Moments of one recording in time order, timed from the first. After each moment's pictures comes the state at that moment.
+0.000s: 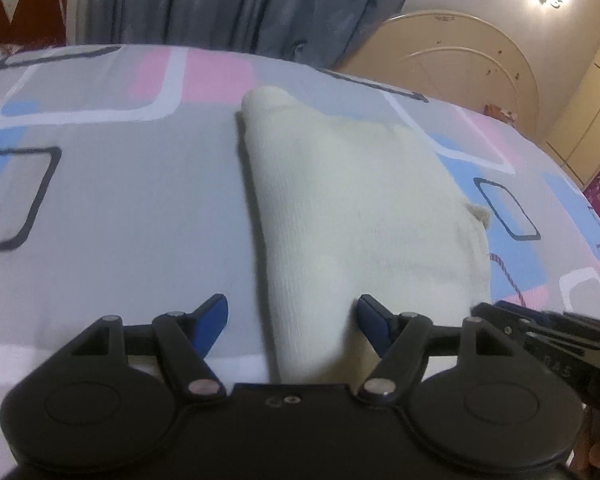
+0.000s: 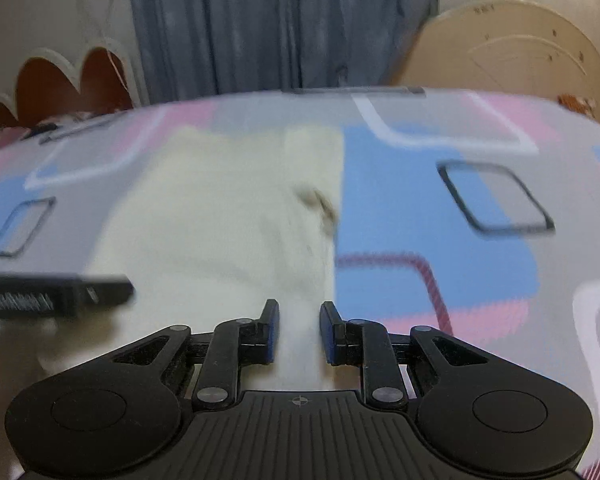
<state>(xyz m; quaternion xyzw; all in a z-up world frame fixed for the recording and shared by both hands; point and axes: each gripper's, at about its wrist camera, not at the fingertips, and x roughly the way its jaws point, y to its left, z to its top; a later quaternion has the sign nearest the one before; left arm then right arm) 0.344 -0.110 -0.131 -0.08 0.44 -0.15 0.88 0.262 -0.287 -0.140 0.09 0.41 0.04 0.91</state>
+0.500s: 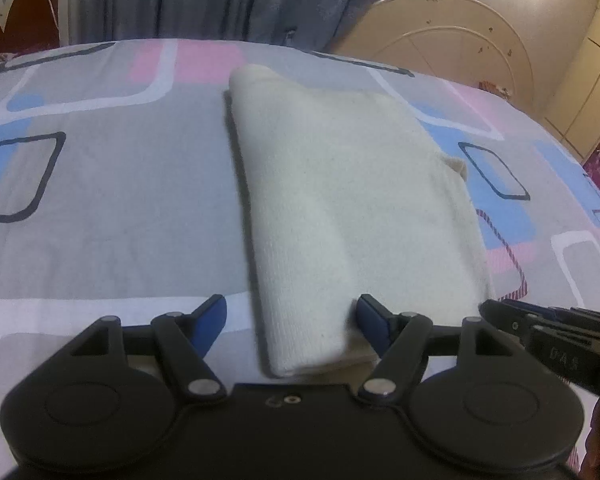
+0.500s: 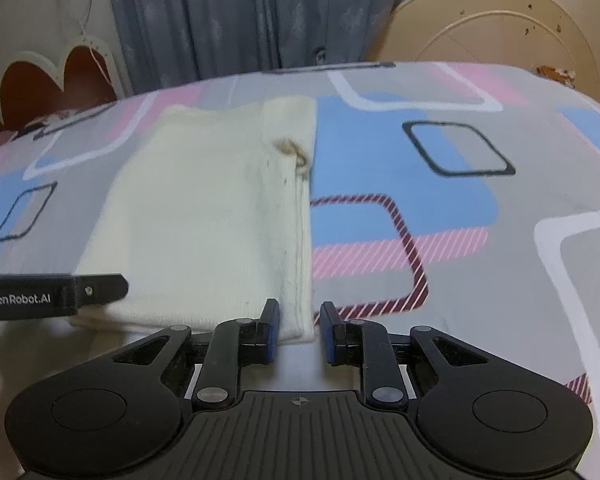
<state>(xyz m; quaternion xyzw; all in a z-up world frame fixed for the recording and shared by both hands) 0.316 -0.120 -0.132 -0.04 0.45 -0.15 0.88 0.227 -0.296 -0.139 0.11 0.43 0.02 0.89</state>
